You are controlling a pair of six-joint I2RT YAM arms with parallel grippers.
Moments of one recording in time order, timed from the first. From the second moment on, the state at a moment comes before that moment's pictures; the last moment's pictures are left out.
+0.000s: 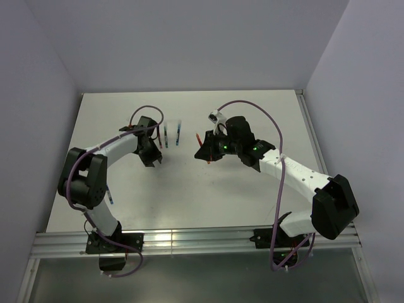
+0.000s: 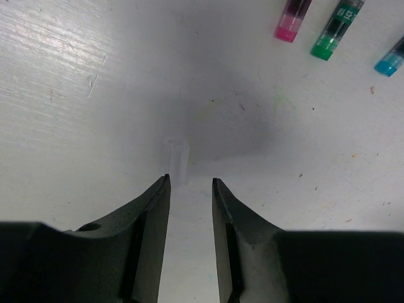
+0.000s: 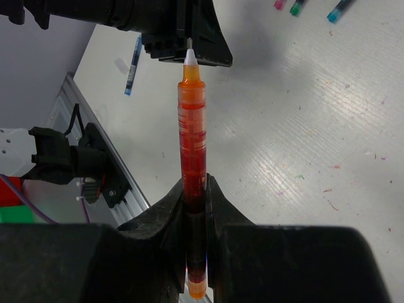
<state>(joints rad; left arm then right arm) -0.34 1.72 1.11 -0.63 -0.05 -0.85 0.61 1.36 0.96 -0.12 -0.46 0.47</state>
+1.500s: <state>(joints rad) -0.34 1.77 1.09 -0.59 -0.04 -0.84 0.61 1.36 0.96 -0.12 -0.45 0.46</state>
